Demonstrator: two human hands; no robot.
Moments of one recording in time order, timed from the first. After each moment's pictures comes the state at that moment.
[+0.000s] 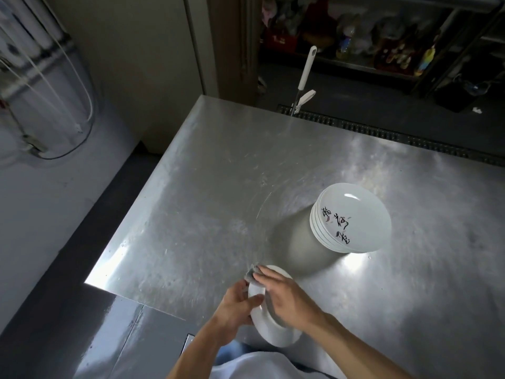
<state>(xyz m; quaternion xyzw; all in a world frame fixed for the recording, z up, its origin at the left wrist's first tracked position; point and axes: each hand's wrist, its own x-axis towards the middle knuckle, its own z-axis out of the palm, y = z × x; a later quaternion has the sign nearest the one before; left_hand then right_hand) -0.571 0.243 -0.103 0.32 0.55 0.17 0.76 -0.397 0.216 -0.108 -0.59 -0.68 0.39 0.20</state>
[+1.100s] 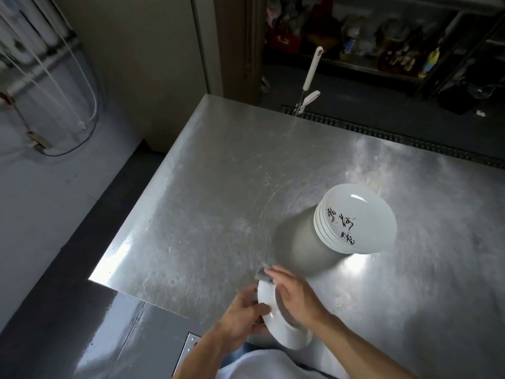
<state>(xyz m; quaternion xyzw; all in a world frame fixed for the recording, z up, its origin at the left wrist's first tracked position) -0.572 0.229 -0.081 0.28 0.51 0.14 0.80 -0.392 0.216 -0.106 -0.65 -0.61 0.40 0.22</state>
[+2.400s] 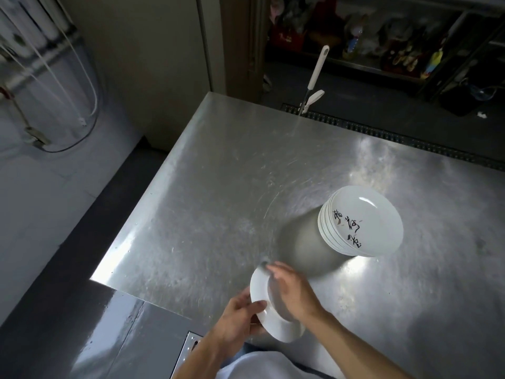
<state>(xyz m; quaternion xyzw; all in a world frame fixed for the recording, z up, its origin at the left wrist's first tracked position) -0.590 0.231 -0.098 0.24 0.48 0.19 0.82 -0.407 0.233 -0.104 -0.67 -0.57 0.41 0.22</state>
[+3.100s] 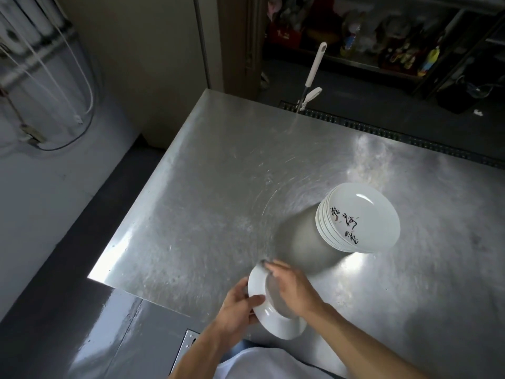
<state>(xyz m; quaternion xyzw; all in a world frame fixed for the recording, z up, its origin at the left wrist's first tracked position) -0.584 0.237 -0.102 0.22 0.51 0.22 0.80 -0.397 0.235 -0.107 -0.64 -0.64 0.38 0.19</state>
